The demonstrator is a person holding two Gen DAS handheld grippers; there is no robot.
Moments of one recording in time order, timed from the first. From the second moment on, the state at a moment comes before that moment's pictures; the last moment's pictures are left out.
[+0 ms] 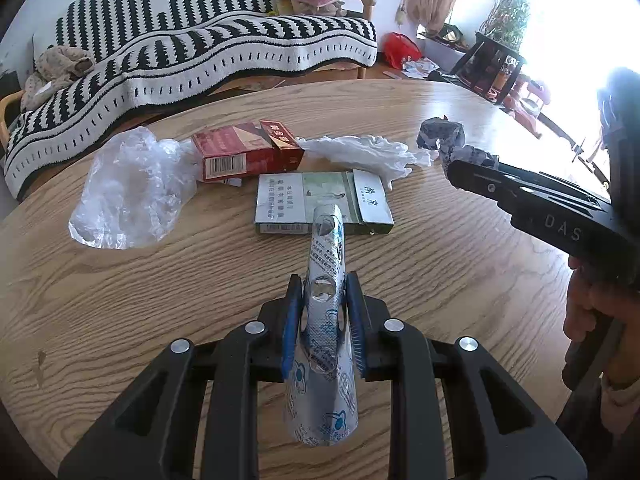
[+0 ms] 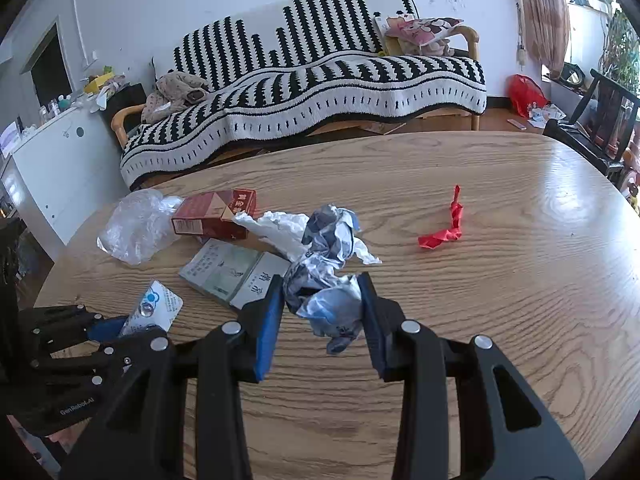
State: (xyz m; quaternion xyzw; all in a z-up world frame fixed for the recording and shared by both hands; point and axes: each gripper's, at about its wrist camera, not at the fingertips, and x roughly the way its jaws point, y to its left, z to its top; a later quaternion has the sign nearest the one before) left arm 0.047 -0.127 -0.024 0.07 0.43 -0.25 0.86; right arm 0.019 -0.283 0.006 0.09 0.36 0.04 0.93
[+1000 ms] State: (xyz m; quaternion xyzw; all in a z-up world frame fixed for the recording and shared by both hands) left arm 0.045 -0.132 -0.024 0.08 0.43 -0.26 0.86; right arm 0.018 -0.285 0.003 0.09 0.36 0.03 0.93
